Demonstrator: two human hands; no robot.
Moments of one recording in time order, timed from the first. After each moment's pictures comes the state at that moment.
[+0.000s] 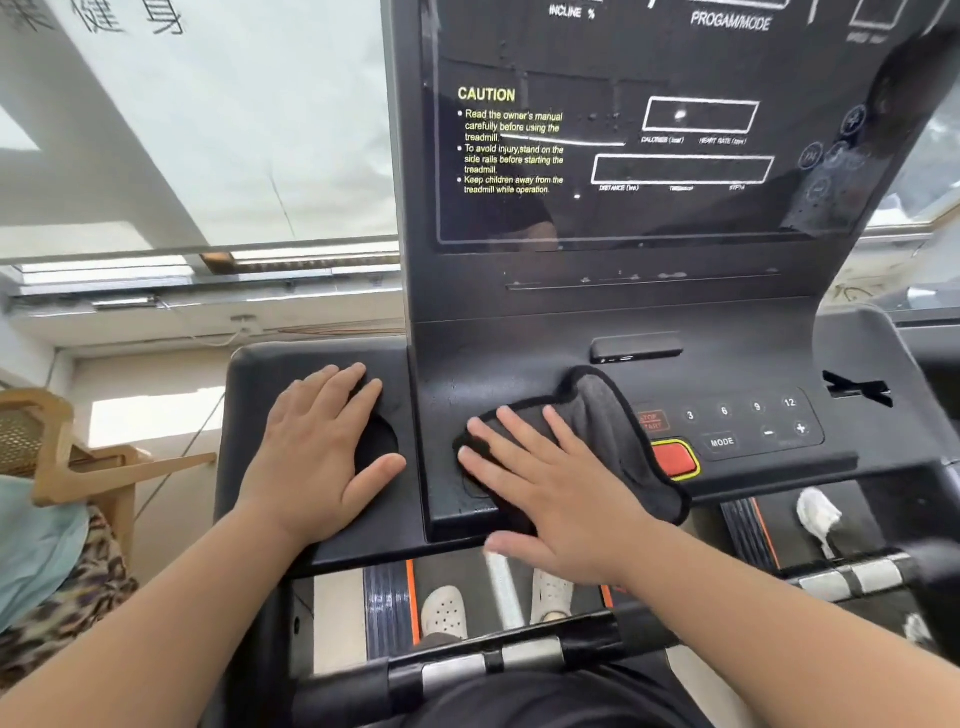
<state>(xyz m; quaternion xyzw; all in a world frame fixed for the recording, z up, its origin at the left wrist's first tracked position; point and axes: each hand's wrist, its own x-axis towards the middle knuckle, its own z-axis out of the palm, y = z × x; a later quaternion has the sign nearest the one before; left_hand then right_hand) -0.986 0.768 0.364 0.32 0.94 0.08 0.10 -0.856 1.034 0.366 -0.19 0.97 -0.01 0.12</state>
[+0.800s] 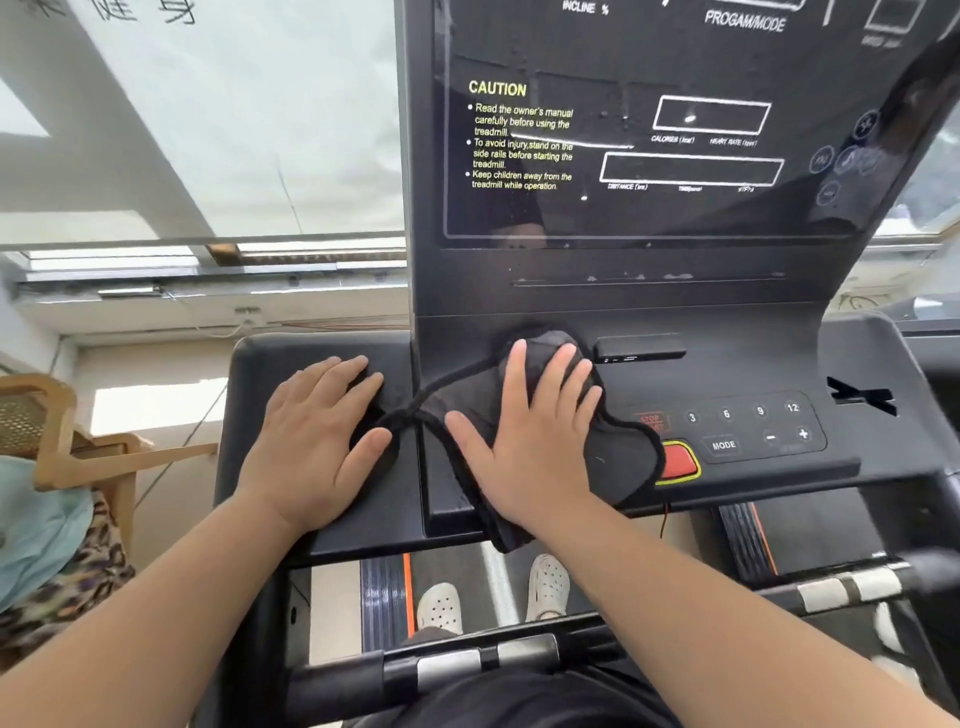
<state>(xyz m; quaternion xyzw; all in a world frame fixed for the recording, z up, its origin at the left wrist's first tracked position) -0.987 0.767 0.365 0.31 0.93 0.15 0.08 -0.902 0.980 0.371 0.20 0.97 -0.12 0.05</state>
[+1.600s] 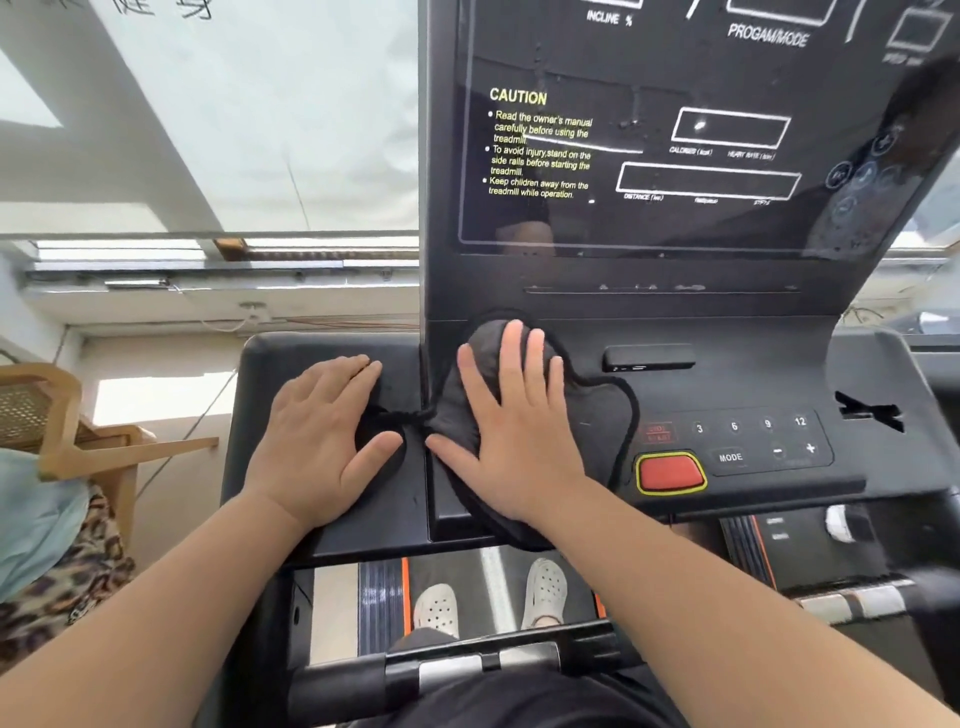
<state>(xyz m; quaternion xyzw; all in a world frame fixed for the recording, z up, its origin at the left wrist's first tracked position) -0.991 0.767 0.365 0.30 0.94 0.15 0.08 -0.919 0.986 0.367 0.01 1.00 -0.03 0.04</state>
